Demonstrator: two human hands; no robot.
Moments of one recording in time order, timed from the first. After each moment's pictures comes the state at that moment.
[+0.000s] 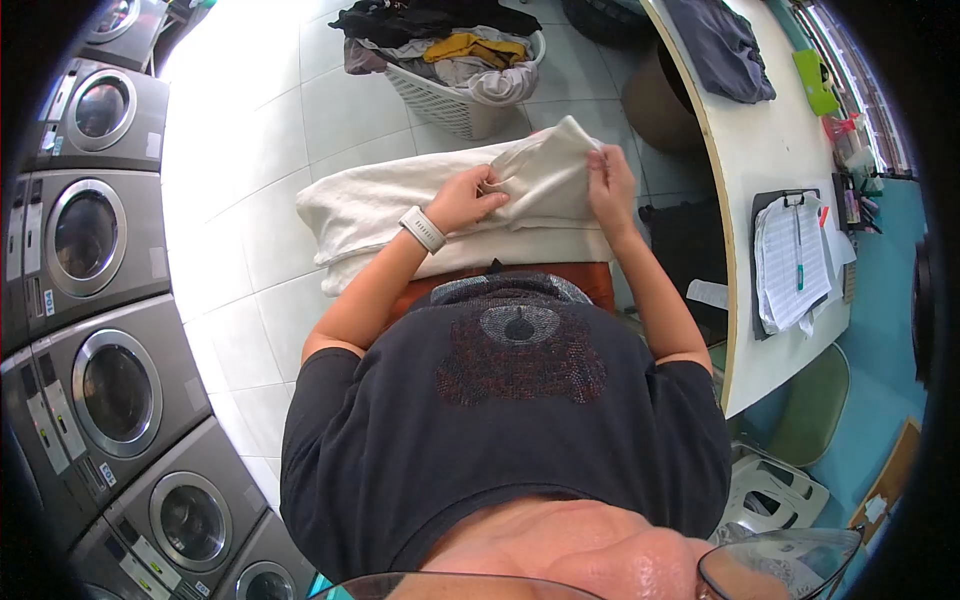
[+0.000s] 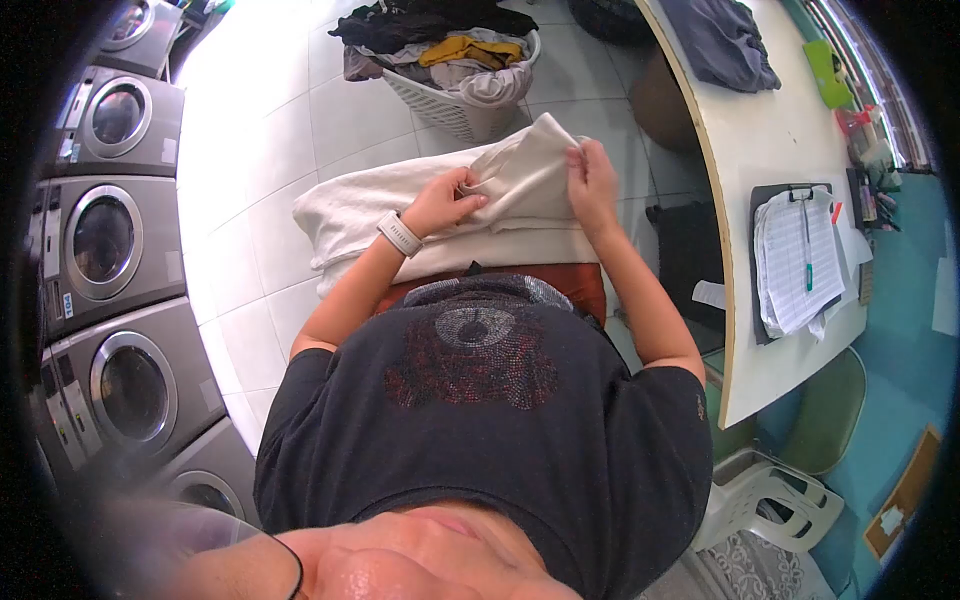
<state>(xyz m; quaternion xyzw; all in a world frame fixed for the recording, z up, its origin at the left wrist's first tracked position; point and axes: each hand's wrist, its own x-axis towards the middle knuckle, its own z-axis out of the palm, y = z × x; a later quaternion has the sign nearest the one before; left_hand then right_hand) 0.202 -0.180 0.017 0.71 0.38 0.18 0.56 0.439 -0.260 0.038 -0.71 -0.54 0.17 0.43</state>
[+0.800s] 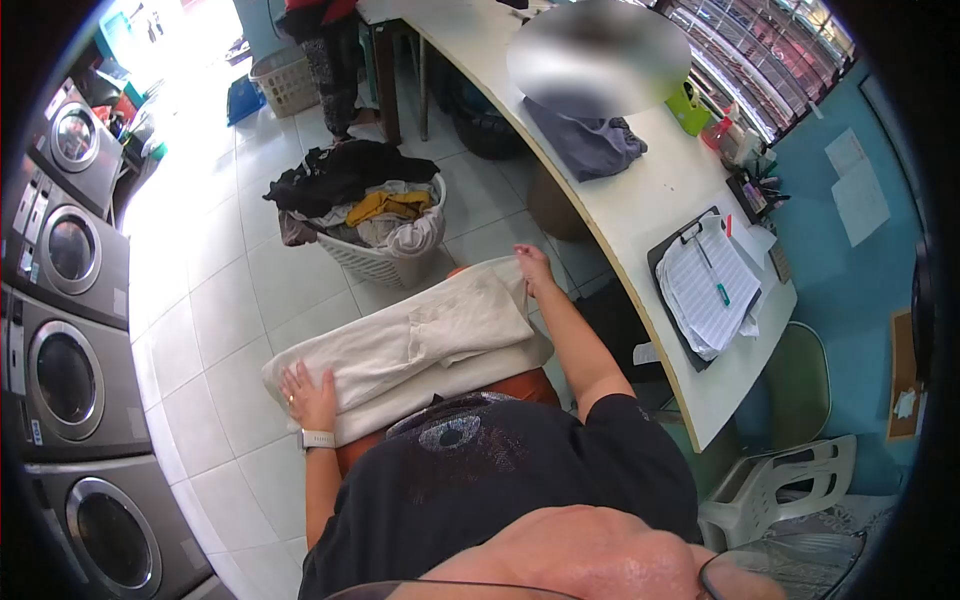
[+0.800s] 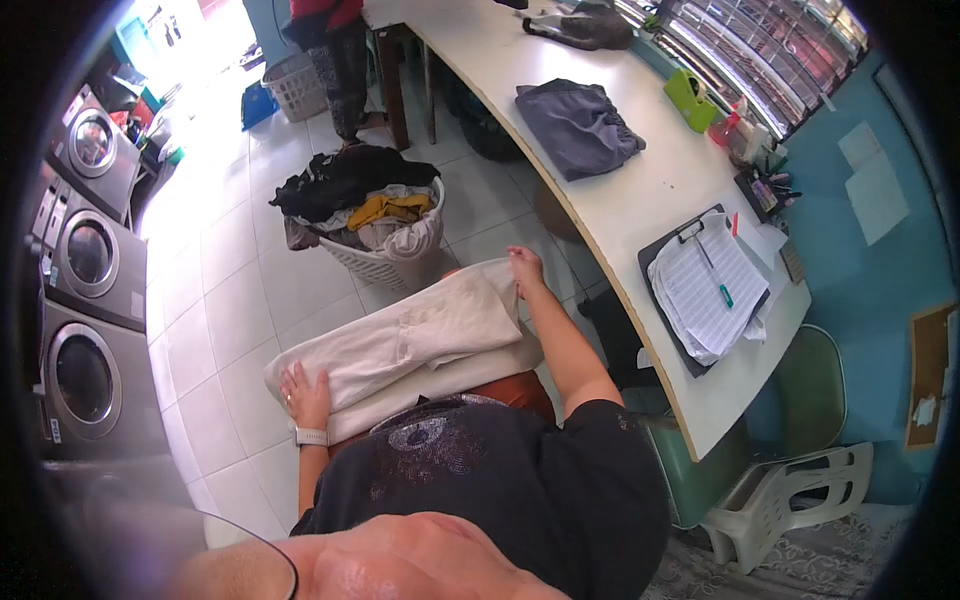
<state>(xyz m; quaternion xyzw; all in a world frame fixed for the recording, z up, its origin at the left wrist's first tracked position) 0.056 -0.196 -0.008 0.67 0.72 0.05 0.14 0.549 -0.195 -0.084 -0.70 -0.15 0.41 0.57</state>
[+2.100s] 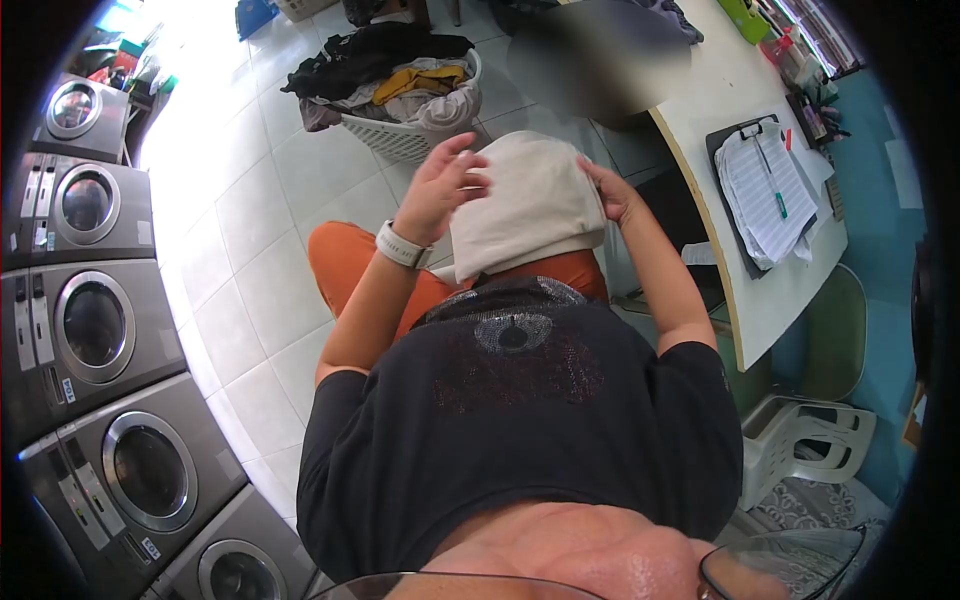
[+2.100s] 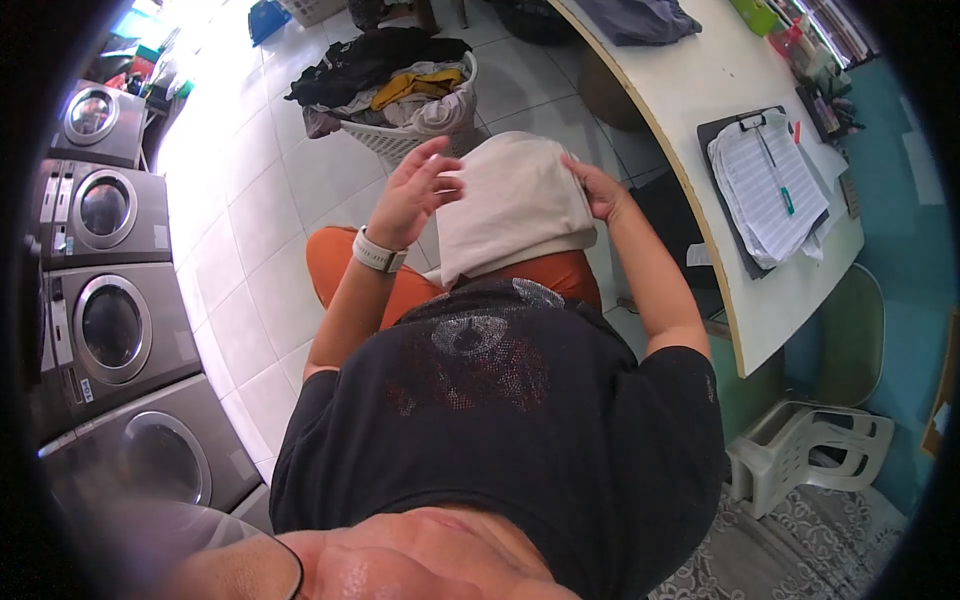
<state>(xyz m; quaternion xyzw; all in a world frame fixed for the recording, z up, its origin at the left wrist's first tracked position) 0.236 -0.181 0.091 0.44 0.23 0.23 0.84 0.520 -0.293 0.009 -0.41 -0.10 0.71 0.56</state>
